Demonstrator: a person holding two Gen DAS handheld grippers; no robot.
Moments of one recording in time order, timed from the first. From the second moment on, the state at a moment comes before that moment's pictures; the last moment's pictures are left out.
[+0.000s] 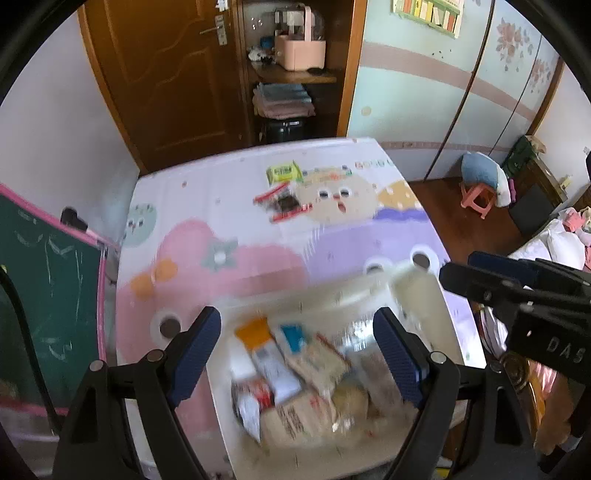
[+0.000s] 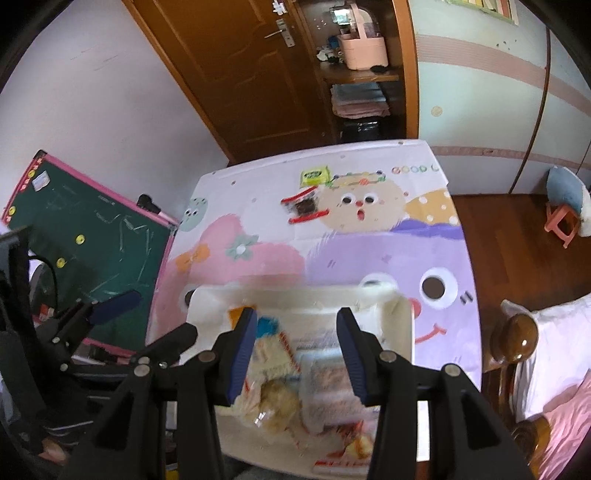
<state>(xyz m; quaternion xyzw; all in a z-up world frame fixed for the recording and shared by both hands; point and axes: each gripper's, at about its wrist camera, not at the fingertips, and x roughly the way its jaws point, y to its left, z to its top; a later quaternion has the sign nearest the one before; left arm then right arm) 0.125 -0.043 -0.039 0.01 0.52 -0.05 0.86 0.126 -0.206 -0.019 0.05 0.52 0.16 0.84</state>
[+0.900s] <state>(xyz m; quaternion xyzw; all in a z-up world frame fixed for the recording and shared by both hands) 0.391 -0.013 -0.234 -0.16 0.62 0.06 0.77 0.398 -0.209 -0.144 0.09 0.58 0.10 0.80</state>
